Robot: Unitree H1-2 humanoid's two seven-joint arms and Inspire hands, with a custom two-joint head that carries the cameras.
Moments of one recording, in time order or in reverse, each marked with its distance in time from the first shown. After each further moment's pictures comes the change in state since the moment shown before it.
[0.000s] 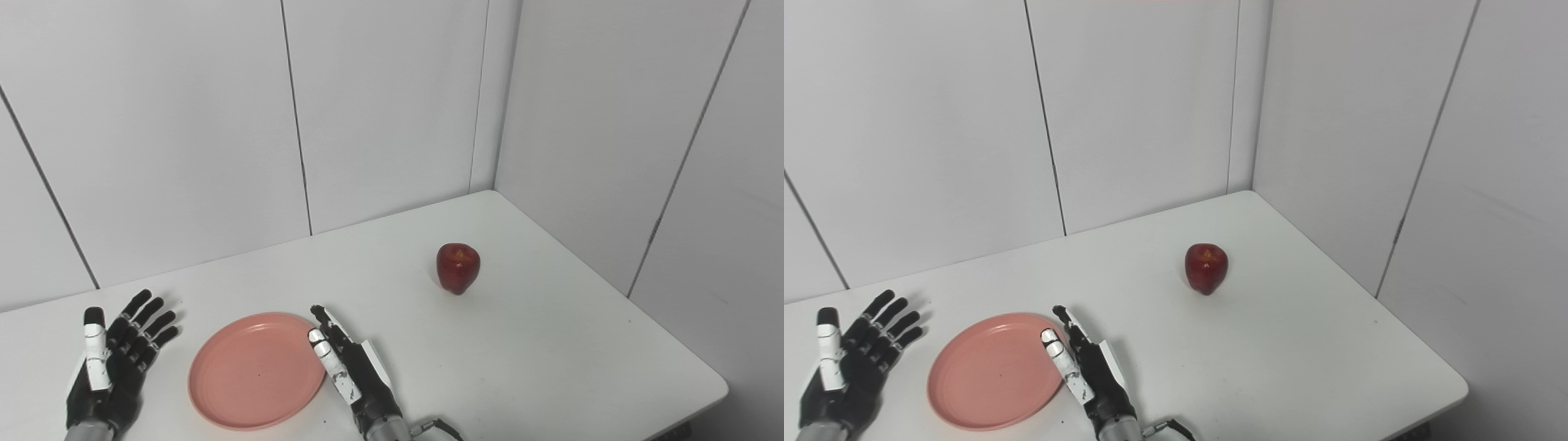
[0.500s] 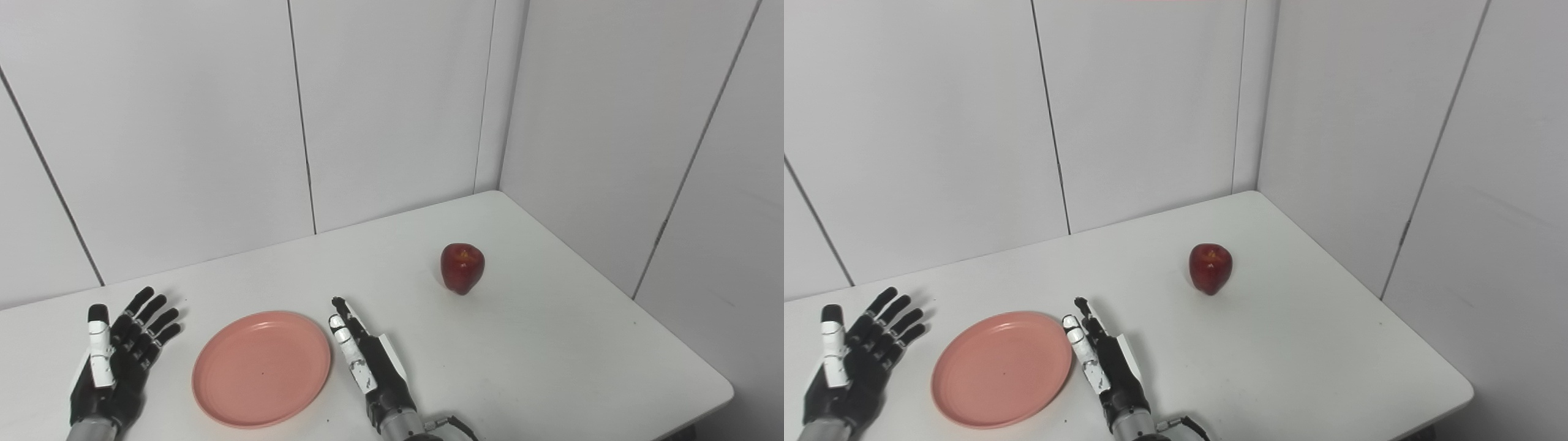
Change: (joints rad) left arm -0.008 -0.003 -0.006 0.016 0.000 -0.005 0.000; right arm 0.017 0.008 -0.070 -0.115 0.018 0.081 -0.008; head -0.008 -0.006
